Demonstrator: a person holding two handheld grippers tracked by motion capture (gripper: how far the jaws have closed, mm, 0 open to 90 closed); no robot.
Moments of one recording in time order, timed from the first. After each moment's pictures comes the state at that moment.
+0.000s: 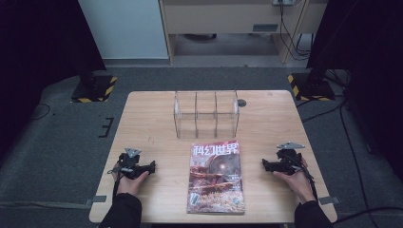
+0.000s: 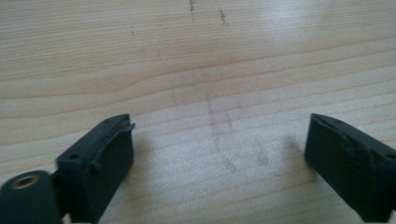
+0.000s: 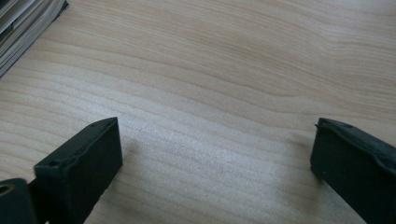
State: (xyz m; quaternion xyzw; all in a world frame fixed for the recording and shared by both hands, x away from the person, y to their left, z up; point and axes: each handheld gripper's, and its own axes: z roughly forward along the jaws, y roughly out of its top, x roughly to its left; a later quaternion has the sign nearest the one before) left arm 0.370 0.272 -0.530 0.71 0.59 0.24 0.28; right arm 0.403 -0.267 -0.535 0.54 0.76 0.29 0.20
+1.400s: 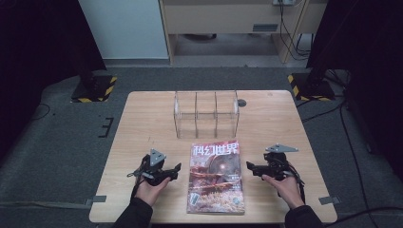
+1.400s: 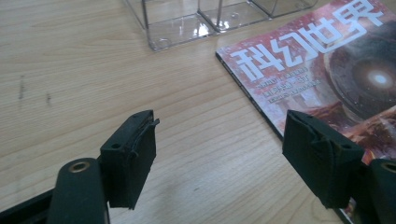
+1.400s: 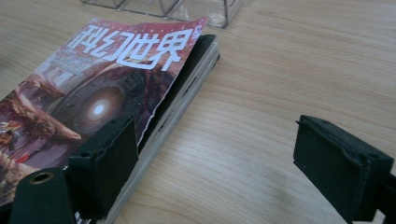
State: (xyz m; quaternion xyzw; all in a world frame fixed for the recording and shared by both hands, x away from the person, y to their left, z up) left arm 0.344 0.186 -0.501 0.77 0.47 0.21 0.39; right arm 0.372 -0.215 -0.499 0.49 0.76 0.39 0.13
